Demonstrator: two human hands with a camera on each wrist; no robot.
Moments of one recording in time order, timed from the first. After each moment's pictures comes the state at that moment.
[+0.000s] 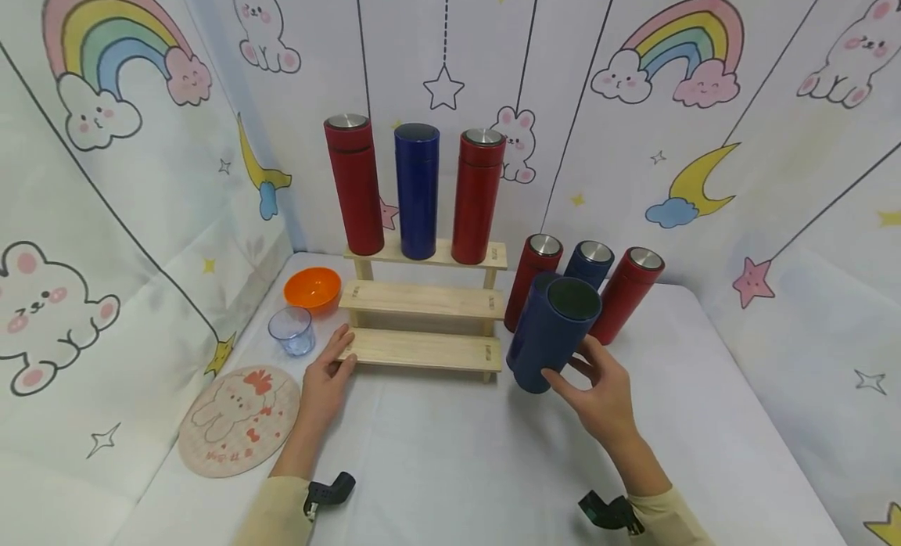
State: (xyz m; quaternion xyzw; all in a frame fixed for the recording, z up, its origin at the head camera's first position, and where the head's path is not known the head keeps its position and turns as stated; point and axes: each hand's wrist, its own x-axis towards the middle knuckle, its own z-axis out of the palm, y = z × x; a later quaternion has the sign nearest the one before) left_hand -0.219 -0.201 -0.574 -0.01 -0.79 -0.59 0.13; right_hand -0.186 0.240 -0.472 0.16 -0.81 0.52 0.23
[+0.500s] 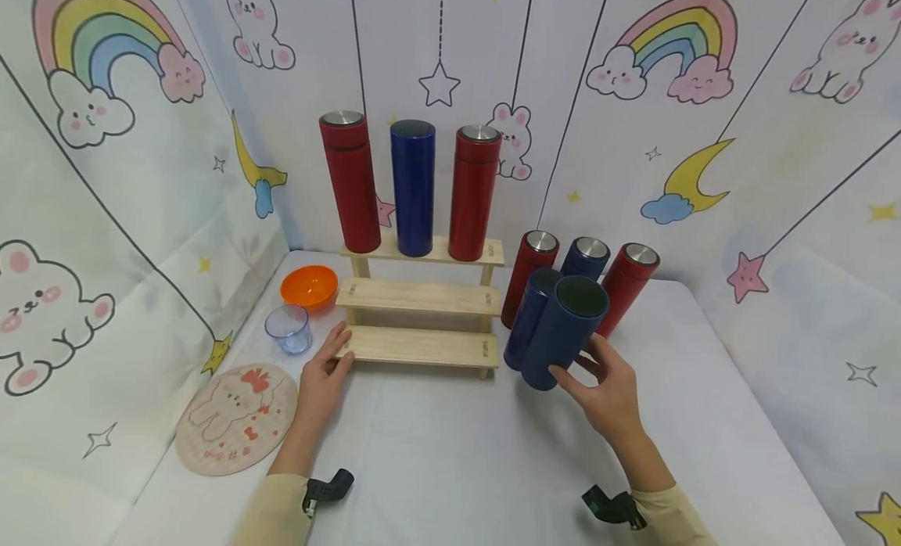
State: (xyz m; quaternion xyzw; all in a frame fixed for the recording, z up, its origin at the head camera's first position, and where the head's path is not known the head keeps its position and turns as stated) left_hand -0.218 -0.200 -0.573 0.00 -0.80 -0.59 0.12; right_hand -0.183 0.254 -0.476 0.16 -0.81 0.51 0.24
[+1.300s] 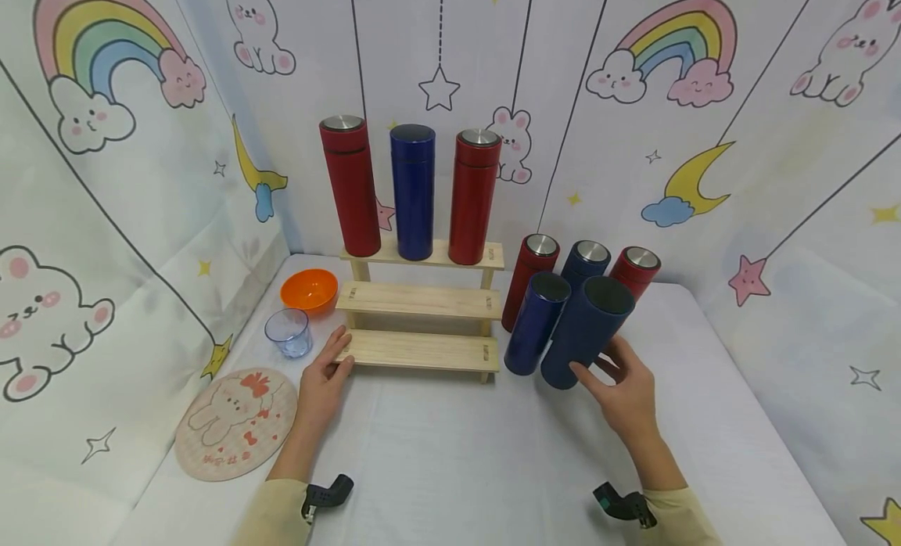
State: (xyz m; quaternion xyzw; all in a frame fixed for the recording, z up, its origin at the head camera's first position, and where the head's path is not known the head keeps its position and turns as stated) left_hand -0.221 -0.199 -0.572 0.00 -0.78 -0.61 0.12; right_hand -0.196 0.282 -0.490 0.08 -0.82 0.52 0.25
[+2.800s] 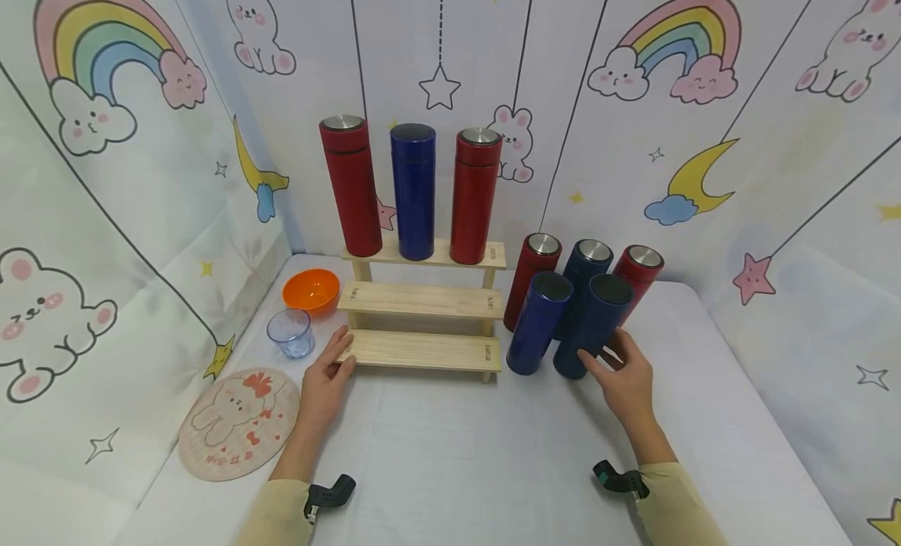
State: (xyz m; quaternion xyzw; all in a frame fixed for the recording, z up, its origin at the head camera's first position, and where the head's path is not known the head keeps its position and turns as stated) left_hand -0.220 -0.200 -0.571 0.00 -0.78 -0.61 0.13; right_hand -0.236 0.310 -0.533 0.04 -0.82 0.52 0.23
